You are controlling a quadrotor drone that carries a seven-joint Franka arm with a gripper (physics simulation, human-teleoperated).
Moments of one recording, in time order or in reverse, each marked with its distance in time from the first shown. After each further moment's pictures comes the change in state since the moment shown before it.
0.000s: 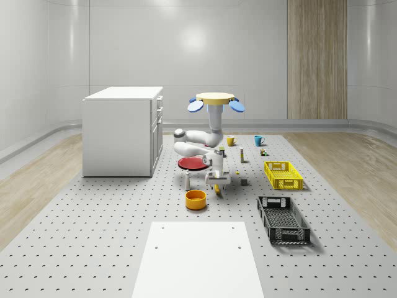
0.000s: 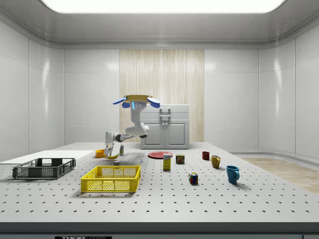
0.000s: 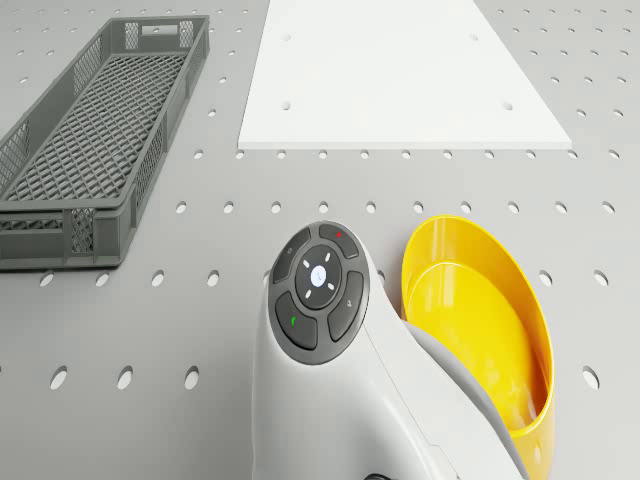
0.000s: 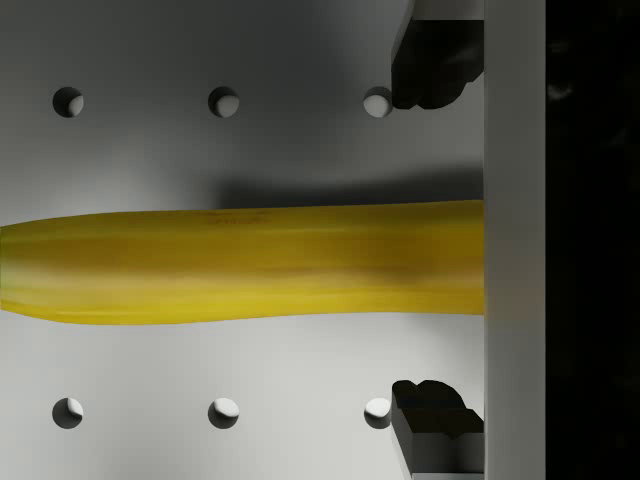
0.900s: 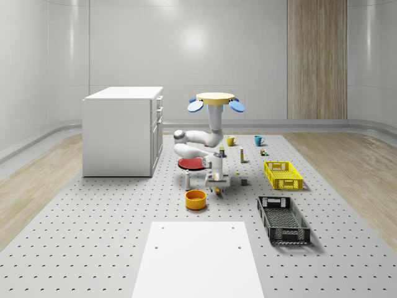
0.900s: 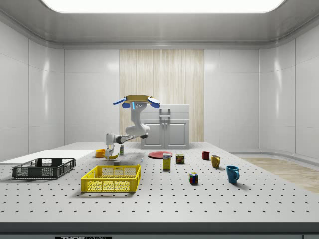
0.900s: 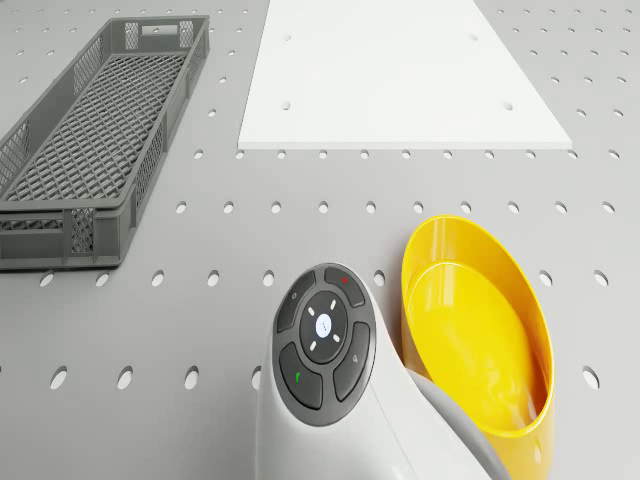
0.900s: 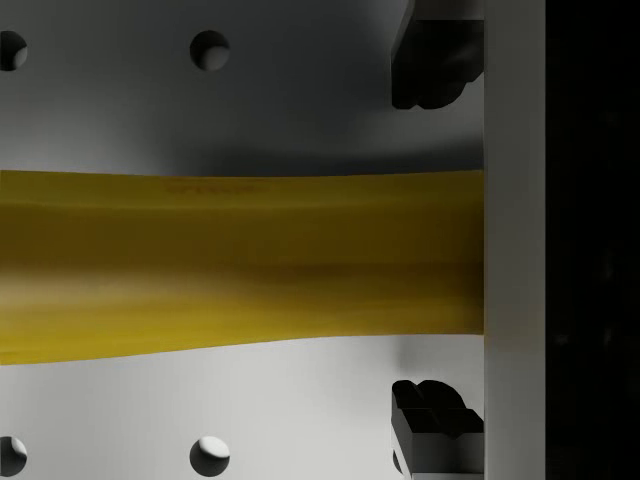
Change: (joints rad) arm 0.020 0.011 -0.081 0.006 -0.080 0.014 -0.017
